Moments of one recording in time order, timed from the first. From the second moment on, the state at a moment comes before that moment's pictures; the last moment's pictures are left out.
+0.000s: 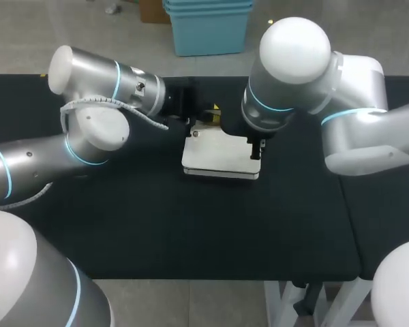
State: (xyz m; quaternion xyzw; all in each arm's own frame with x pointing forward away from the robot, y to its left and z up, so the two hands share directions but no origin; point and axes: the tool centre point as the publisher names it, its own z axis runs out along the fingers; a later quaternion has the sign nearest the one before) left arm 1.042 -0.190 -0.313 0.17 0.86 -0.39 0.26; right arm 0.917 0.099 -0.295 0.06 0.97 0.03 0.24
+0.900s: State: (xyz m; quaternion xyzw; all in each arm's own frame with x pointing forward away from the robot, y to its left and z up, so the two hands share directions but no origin) left arm 1.017 -0.183 -0.345 0.18 0.86 -0.38 0.31; right arm 0.874 0.127 -0.326 0.07 0.97 0.05 0.21
